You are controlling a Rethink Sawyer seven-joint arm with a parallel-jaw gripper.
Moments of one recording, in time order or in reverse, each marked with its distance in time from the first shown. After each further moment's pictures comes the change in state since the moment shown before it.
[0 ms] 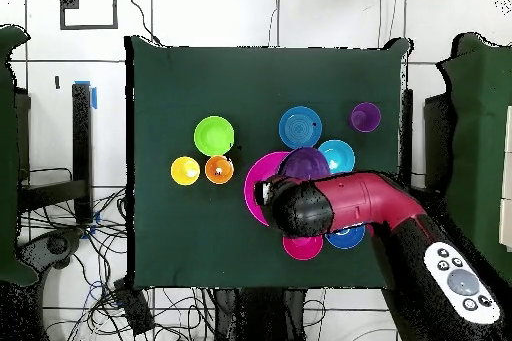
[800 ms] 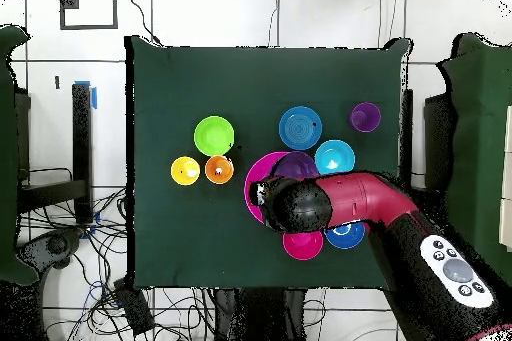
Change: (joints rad) arm -0.005 0.071 0.001 -0.005 0.042 0.001 0.000
